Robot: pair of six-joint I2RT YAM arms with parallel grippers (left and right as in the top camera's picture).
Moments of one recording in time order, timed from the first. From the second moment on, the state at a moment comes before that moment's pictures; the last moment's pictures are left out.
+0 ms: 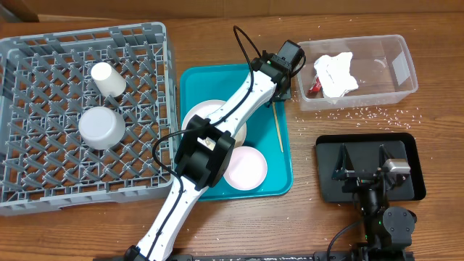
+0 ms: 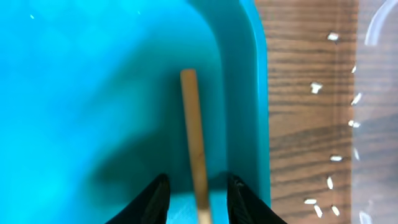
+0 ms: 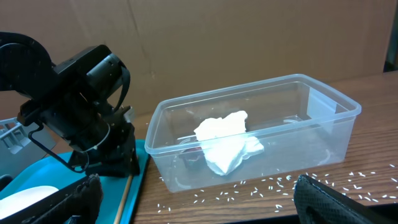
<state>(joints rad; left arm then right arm) -0.64 2.61 2.34 -0.95 -0.13 -0.65 0.00 0.01 0.02 -0.04 -0.03 0.20</state>
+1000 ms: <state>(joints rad) -0.60 2.60 2.65 -1.31 -0.11 -0.61 0.00 0.01 0.02 -0.04 -0.03 0.20</state>
